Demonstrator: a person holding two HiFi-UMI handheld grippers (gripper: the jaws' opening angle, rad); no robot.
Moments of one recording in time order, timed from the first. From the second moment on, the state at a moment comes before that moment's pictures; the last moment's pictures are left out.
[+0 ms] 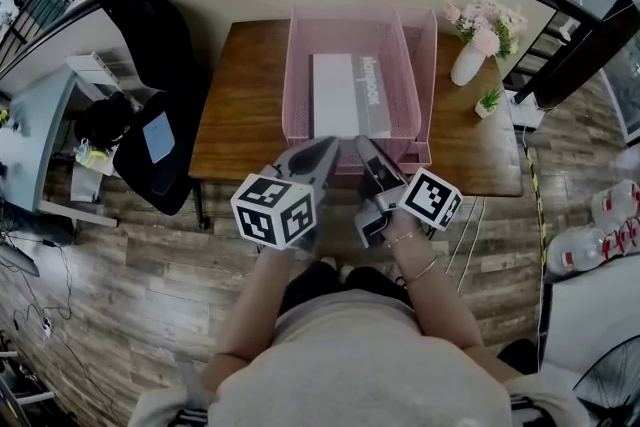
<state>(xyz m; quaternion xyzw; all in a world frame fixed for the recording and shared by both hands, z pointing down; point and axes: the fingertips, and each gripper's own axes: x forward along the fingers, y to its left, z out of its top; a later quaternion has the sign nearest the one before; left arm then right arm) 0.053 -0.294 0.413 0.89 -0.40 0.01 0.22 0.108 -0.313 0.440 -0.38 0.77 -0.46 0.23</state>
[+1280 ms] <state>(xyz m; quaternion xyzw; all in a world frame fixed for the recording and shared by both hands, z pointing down) 0.056 -0.280 0.402 0.89 -0.40 -0.01 0.22 0.117 -0.300 0.428 -0.39 0.77 -0.45 0.24</state>
